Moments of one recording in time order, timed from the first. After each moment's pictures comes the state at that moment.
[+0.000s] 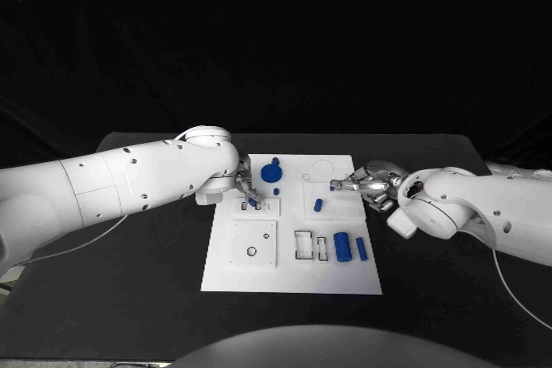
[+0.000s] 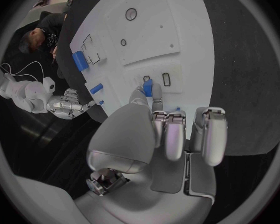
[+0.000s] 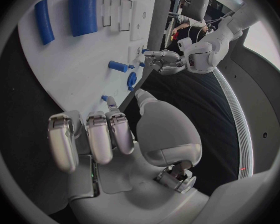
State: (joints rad) left arm 1.36 -0.48 -0.22 1.26 -1.04 0.21 -0.69; left_hand 1.50 0.12 -0.21 0.29 0.36 1.00 0.04 0.41 0.73 1.41 0.03 1.58 1.52 1.47 -0.07 1.57 1.31 0.01 1.47 0.08 1.57 1.31; right arm 1.23 -0.95 -0.21 1.59 -0.61 -0.29 -0.21; right_hand 1.10 0.04 0.08 0.22 0.30 0.80 0.20 0.12 0.12 1.47 0.13 1.57 1.31 1.47 0.07 1.57 1.31 0.01 1.46 0.18 1.57 1.31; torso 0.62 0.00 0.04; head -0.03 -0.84
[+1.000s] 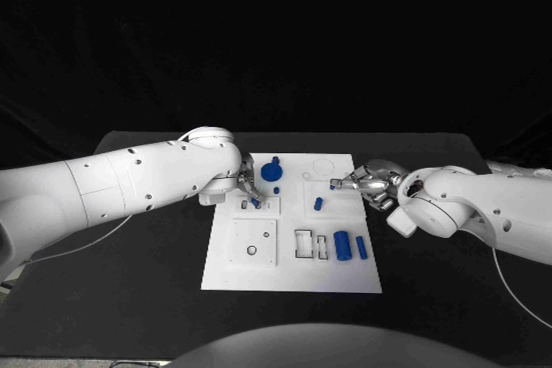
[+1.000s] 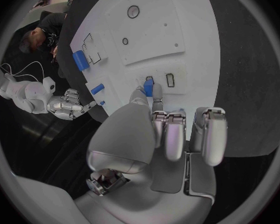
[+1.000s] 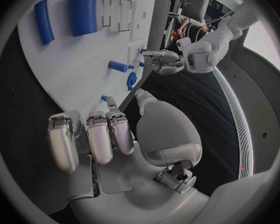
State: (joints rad) left arm 1.35 -0.46 -0.22 1.26 -1.04 0.20 -0.67; left_hand 1.51 0.11 -0.20 0.29 0.36 1.00 0.04 0.40 0.73 1.41 0.03 1.58 1.52 1.47 -0.07 1.57 1.31 0.01 1.47 0.08 1.57 1.31; right arm 1.23 -0.95 -0.21 1.59 -0.61 -0.29 -0.21; right_hand 1.10 0.04 0.08 0.22 0.30 0.80 0.20 0.12 0.12 1.47 0.13 1.57 1.31 1.47 0.07 1.57 1.31 0.01 1.46 0.18 1.57 1.31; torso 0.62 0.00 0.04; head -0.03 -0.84
